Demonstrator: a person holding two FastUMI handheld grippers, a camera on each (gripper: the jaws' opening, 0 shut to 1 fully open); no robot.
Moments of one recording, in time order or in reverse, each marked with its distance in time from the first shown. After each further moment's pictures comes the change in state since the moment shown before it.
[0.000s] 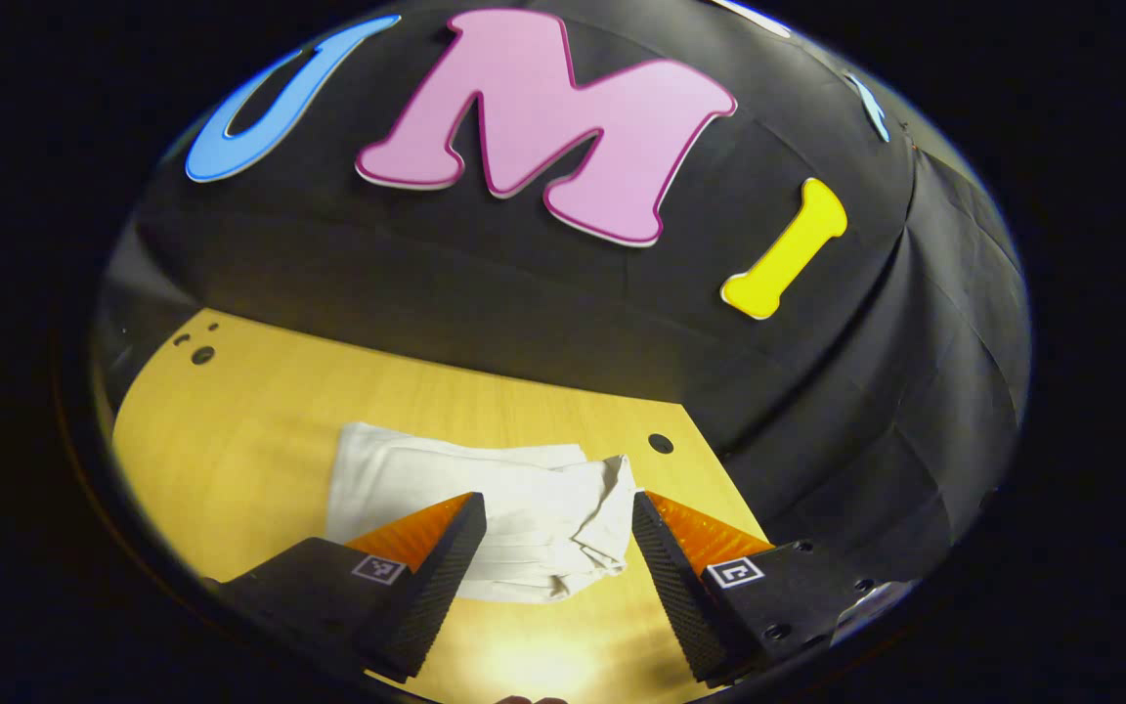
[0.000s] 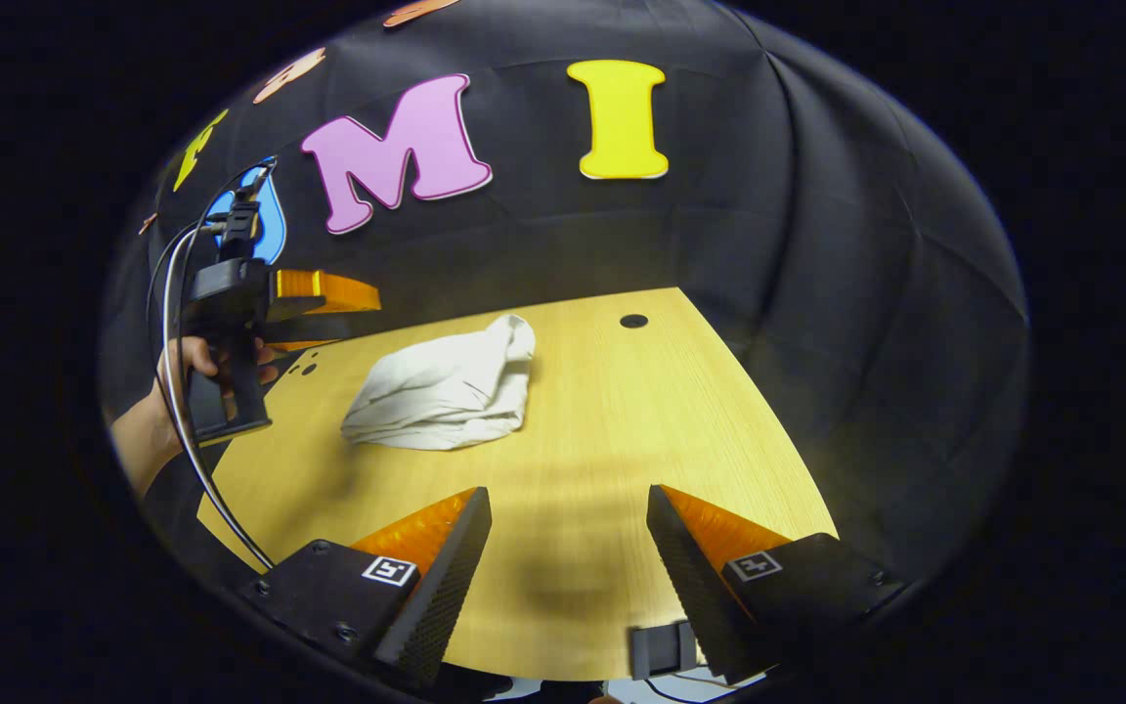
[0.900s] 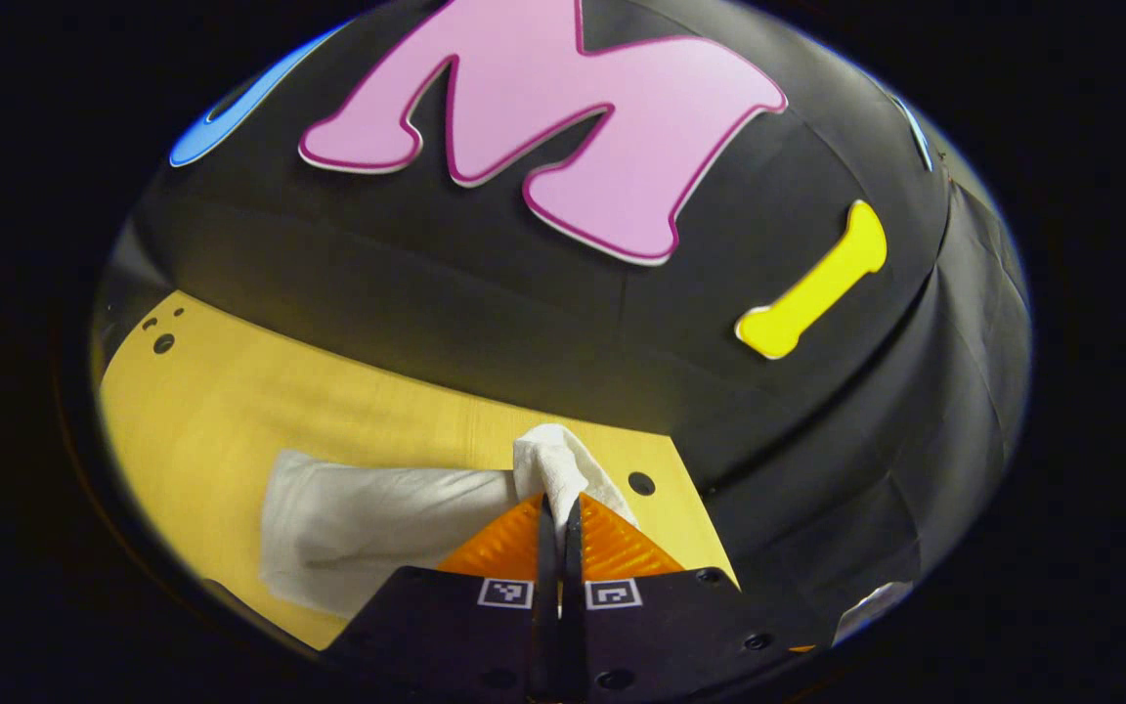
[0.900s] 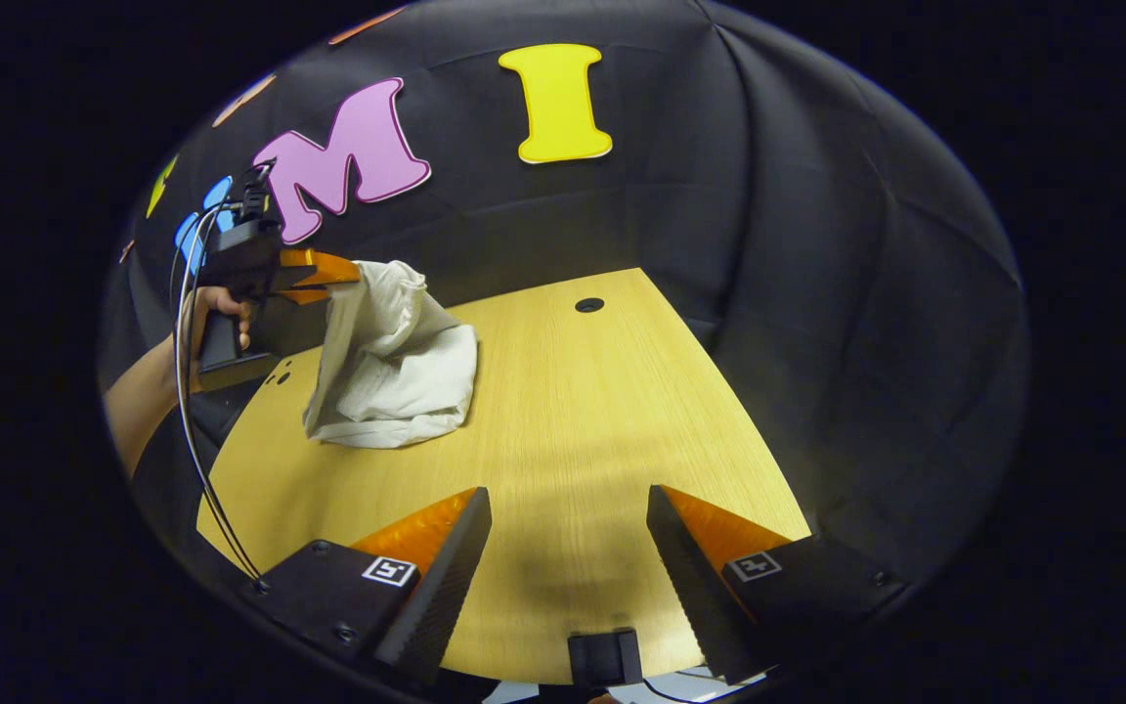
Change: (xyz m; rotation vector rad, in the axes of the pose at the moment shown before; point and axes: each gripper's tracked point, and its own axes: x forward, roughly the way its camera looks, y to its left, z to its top) left arm 0.110 -0.050 0.012 -0.104 0.075 -0.042; right arm 0.016 -0.078 -0.023 0.070 0.062 -0.031
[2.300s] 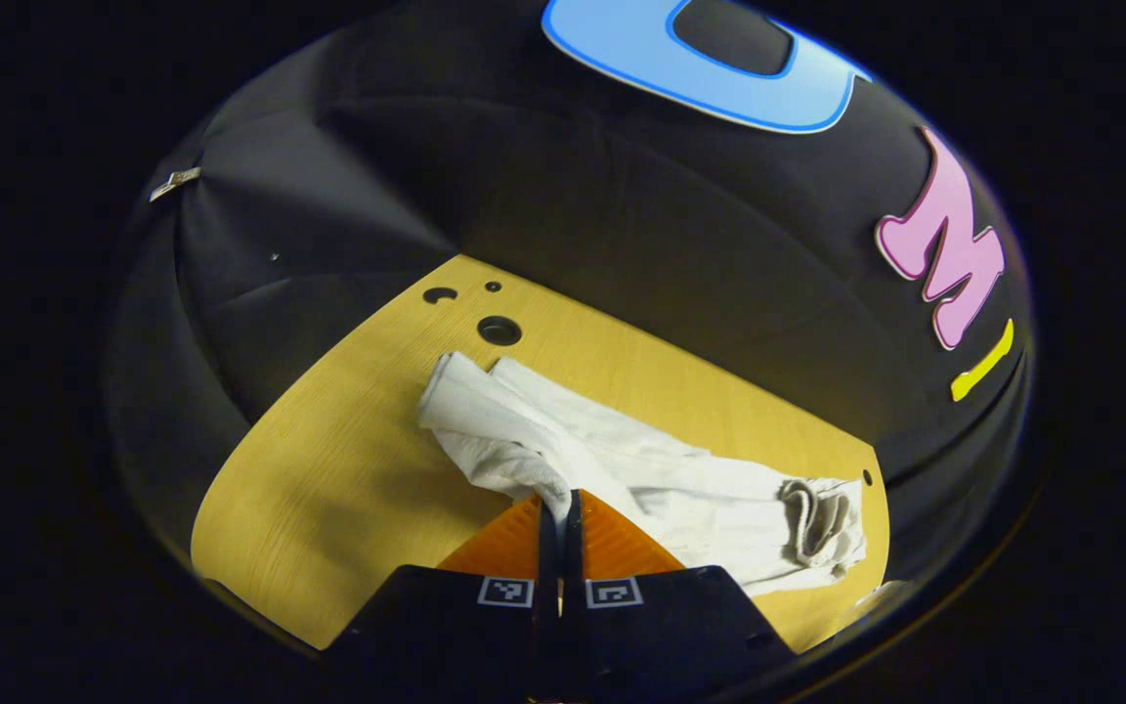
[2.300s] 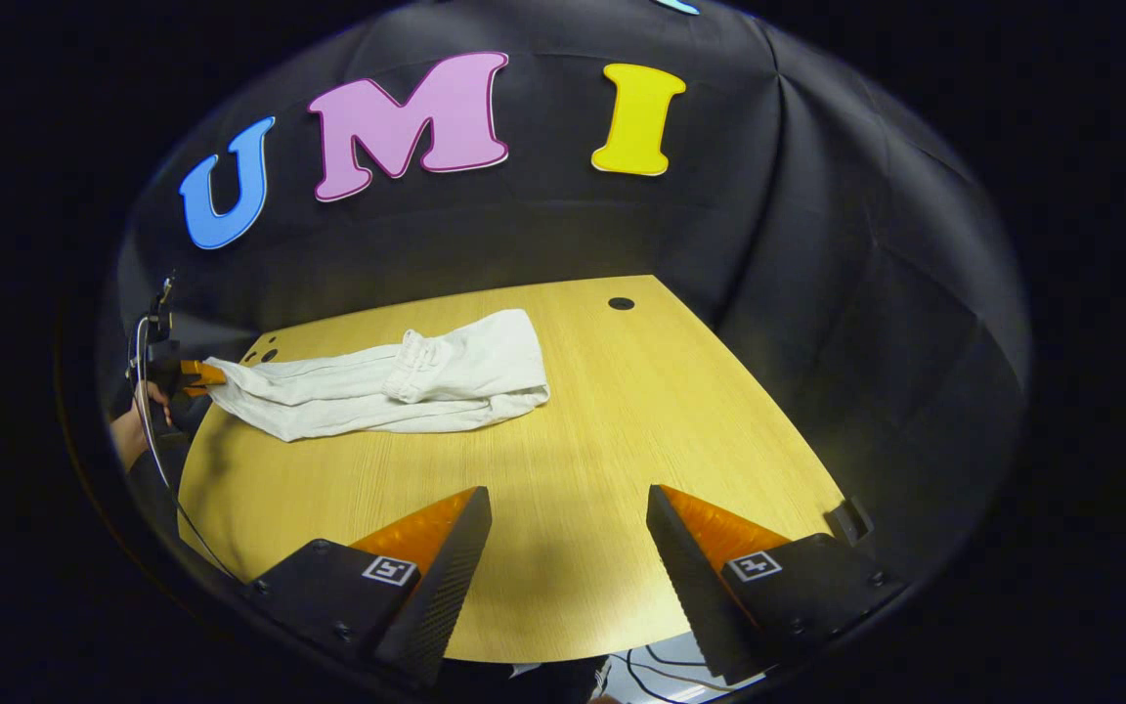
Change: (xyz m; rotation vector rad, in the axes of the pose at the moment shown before) left arm -0.181 0.457 0.032 -0.152 0.000 0.354; right arm -0.032 0.153 -0.015 -0.056 -0.021 -0.197
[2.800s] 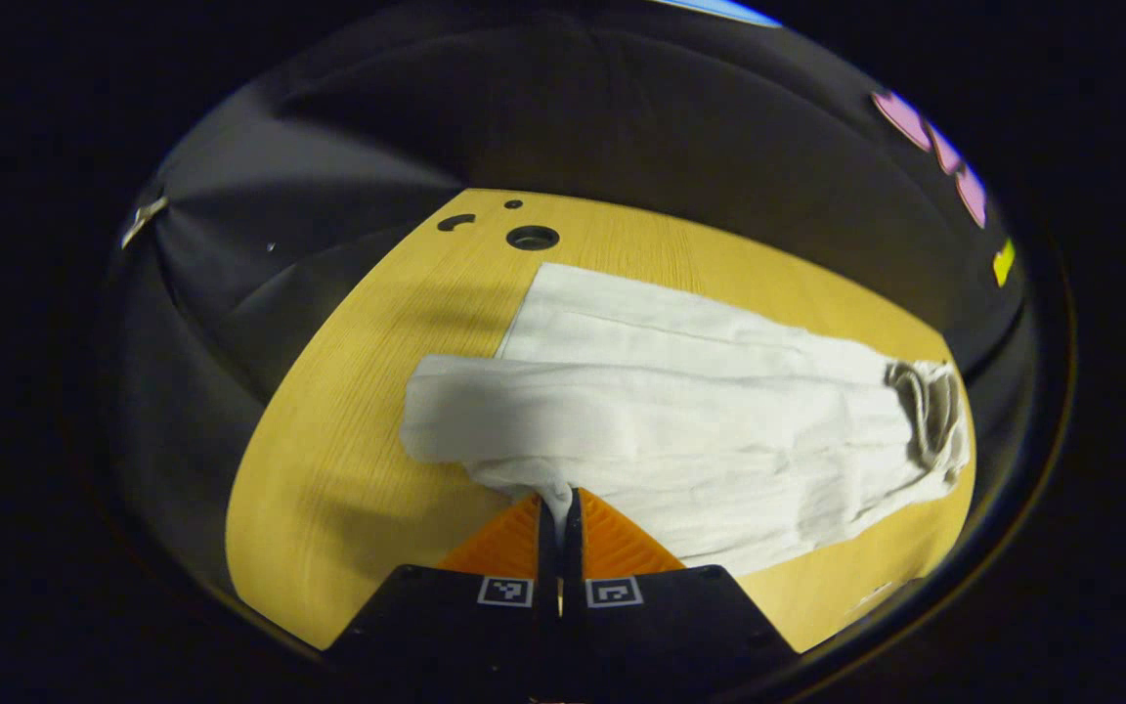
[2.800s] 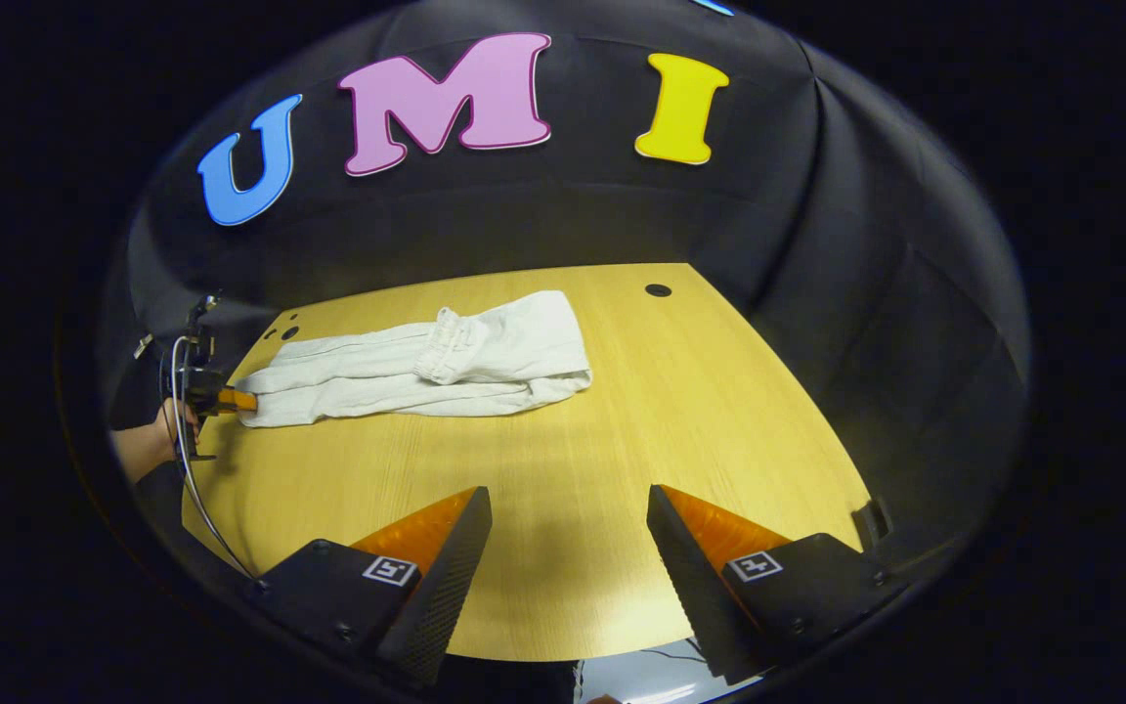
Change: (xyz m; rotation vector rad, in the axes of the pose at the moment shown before) left arm 0.042 0.078 -0.079 0.128 0.175 0.144; right arm 0.004 0.039 -0.008 -0.053 0.058 0.044
